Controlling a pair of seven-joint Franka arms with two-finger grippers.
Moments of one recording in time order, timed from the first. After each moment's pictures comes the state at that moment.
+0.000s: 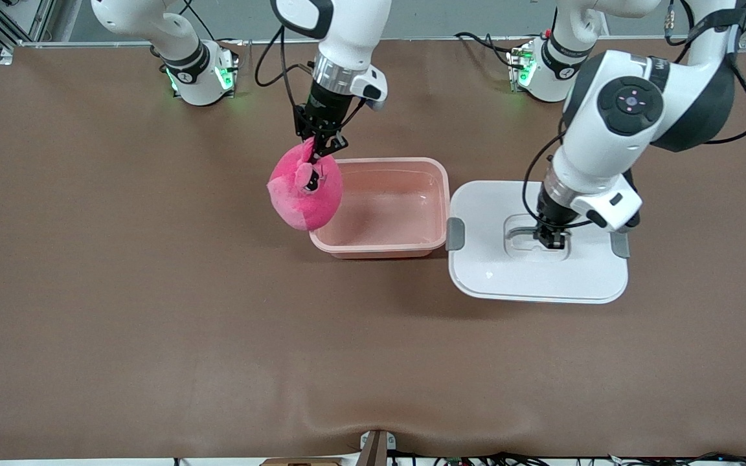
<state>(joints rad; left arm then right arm) -0.39 0.18 0.02 -1.73 0.08 1.97 -1.86 0.98 0.18 0.00 -1.79 -0.54 1.79 -1.18</state>
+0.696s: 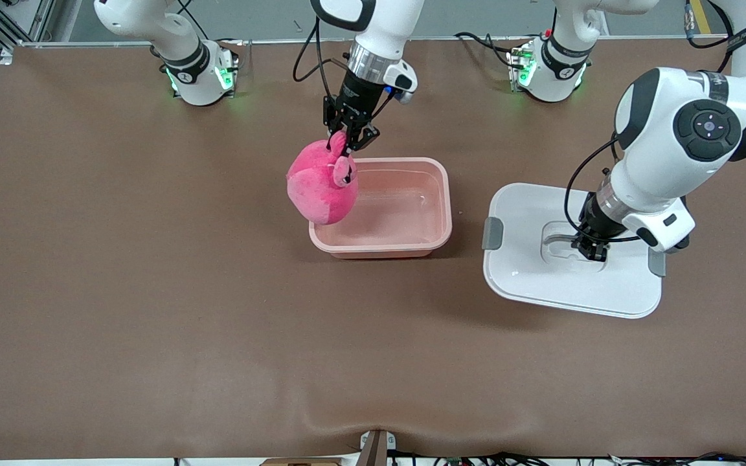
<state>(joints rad) -0.27 0.18 0.02 -1.74 0.04 1.97 -1.63 1.07 0.26 0.00 -1.70 -0.59 1.76 -1.07</state>
